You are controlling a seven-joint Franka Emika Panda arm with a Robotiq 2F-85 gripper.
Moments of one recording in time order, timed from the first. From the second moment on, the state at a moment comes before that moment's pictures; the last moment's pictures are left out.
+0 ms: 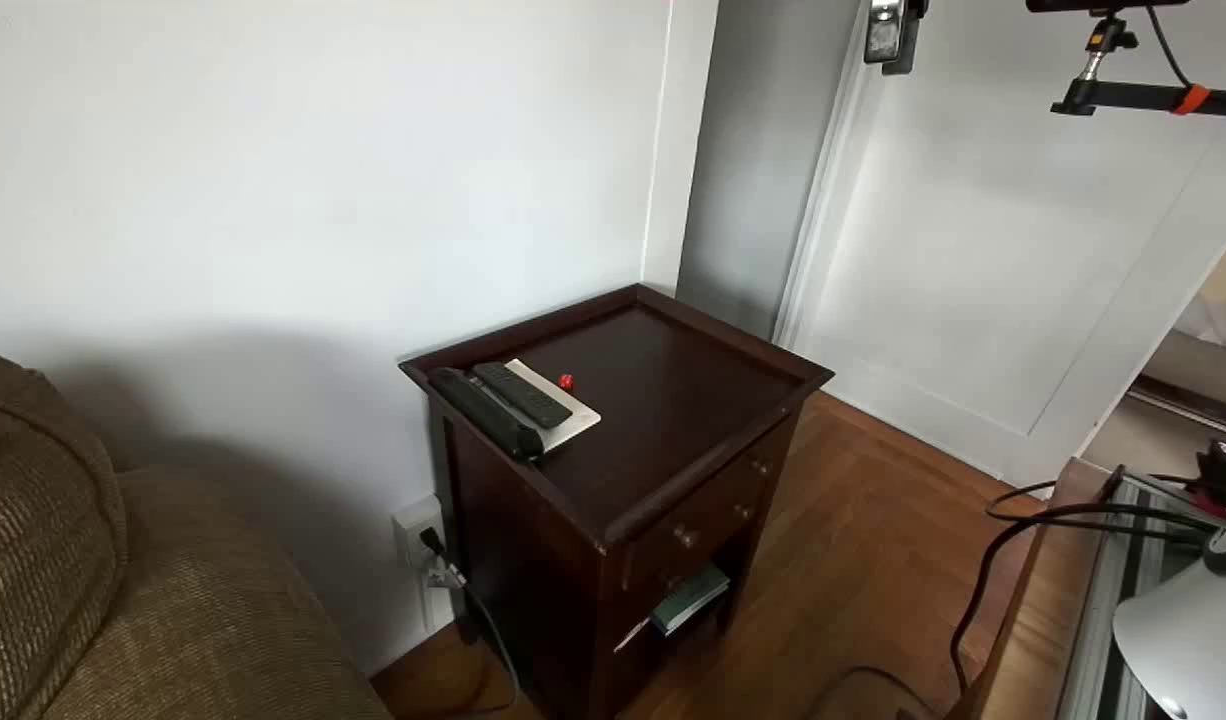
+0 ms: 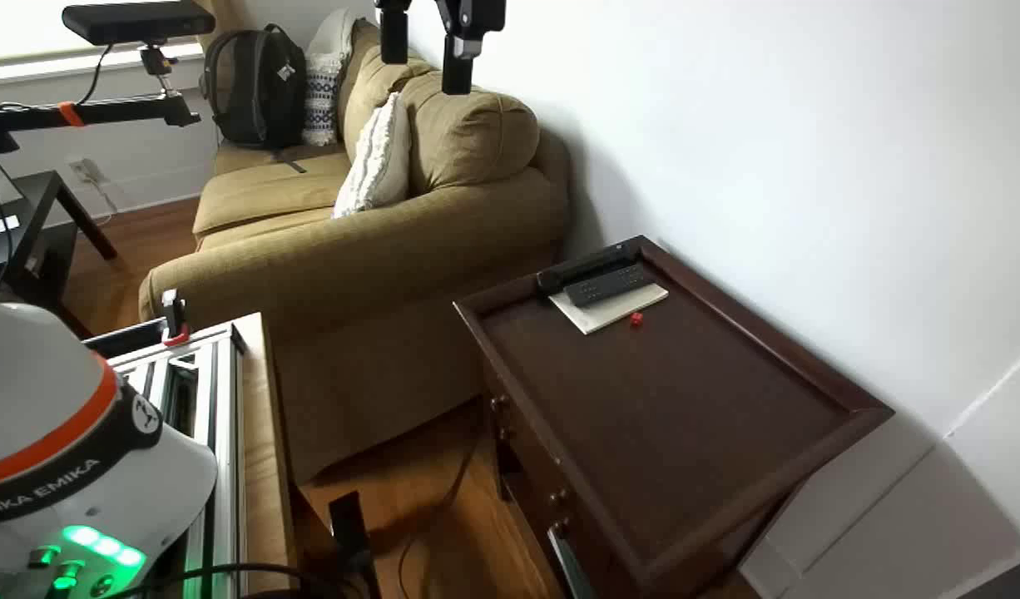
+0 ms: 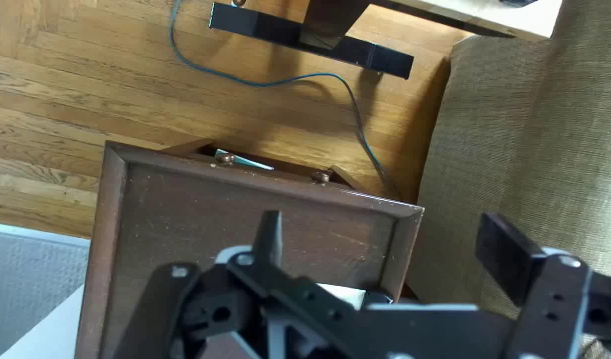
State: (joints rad) arm 0.05 -0.47 -0.05 -2.31 0.00 1.66 -0.25
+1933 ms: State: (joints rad) arm -0.01 0.08 -0.02 -2.24 0.11 2.19 0.20
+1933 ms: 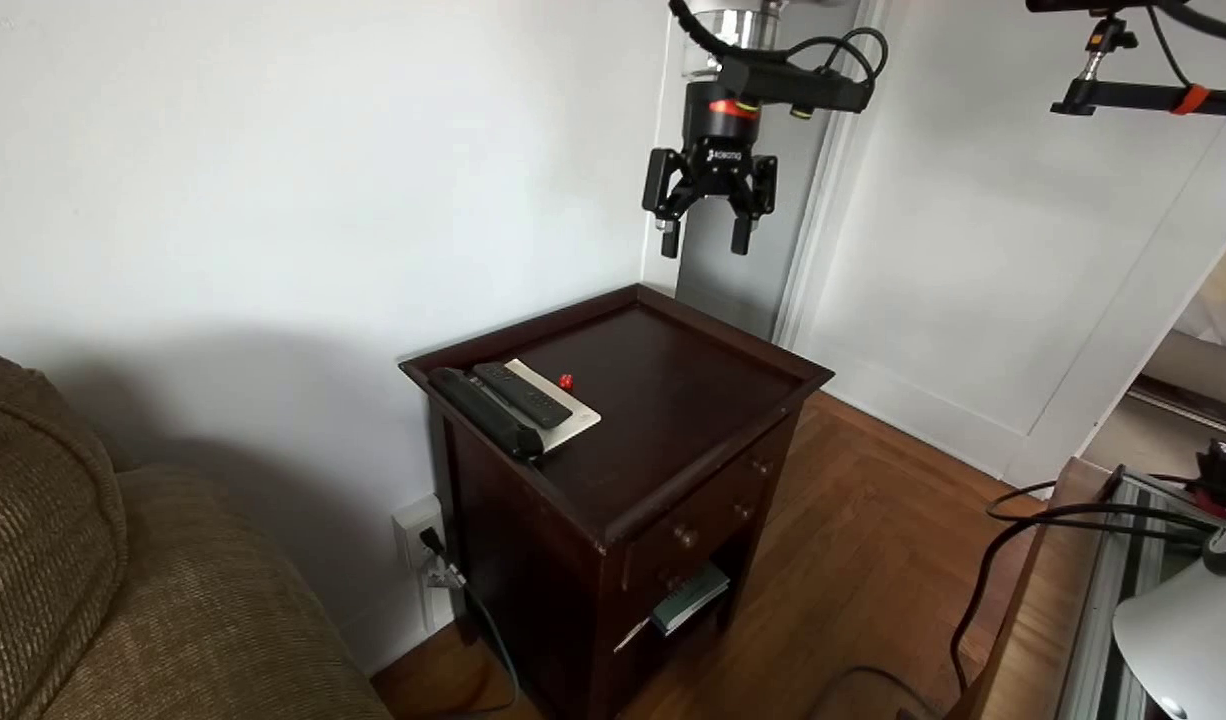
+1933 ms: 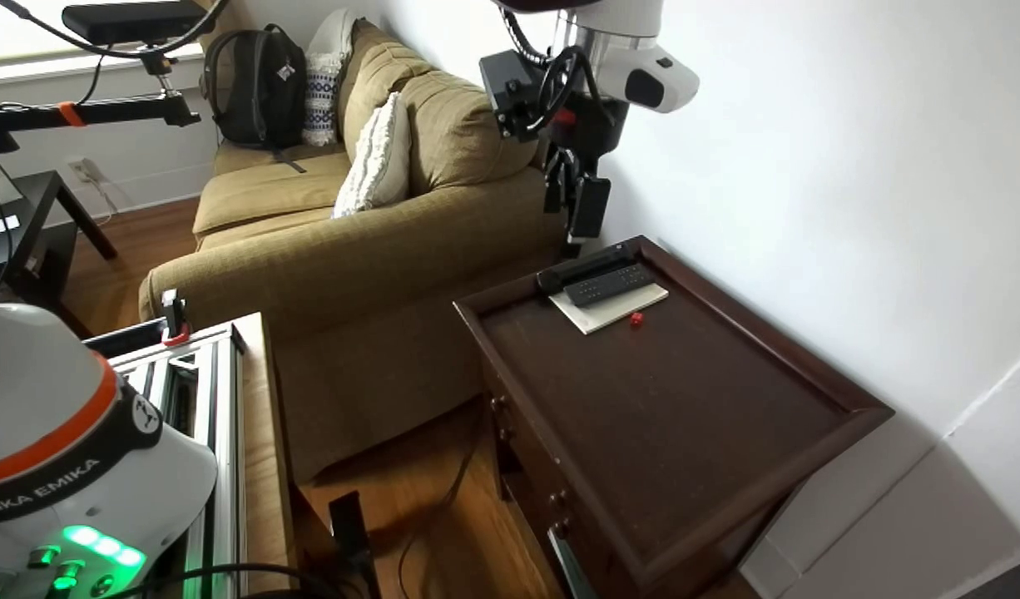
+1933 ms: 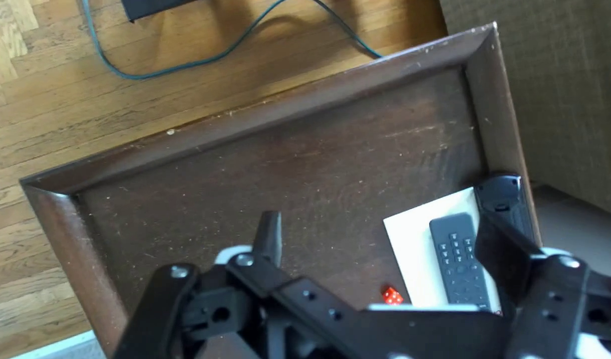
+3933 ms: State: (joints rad) arm 0.01 0.45 -0.02 -2.05 0.15 2.50 0.44
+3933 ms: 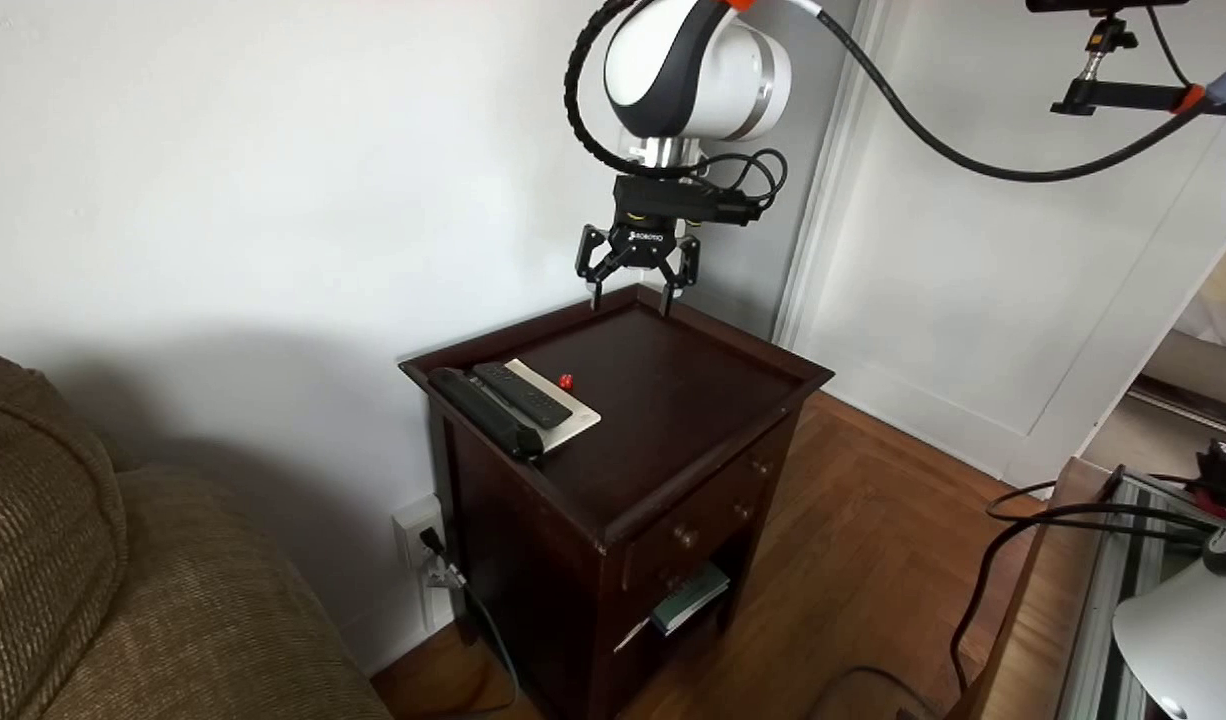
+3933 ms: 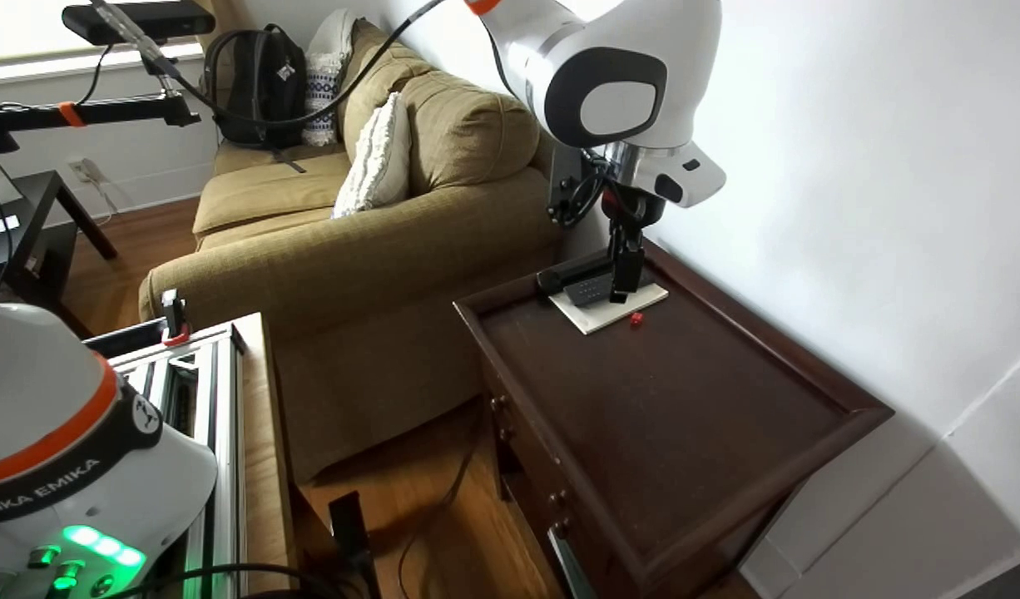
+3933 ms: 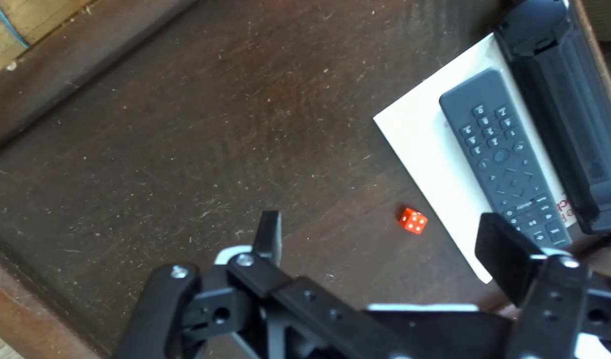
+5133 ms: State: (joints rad) arm 0.03 0.84 -0.01 -1.67 0.27 2.49 0.54
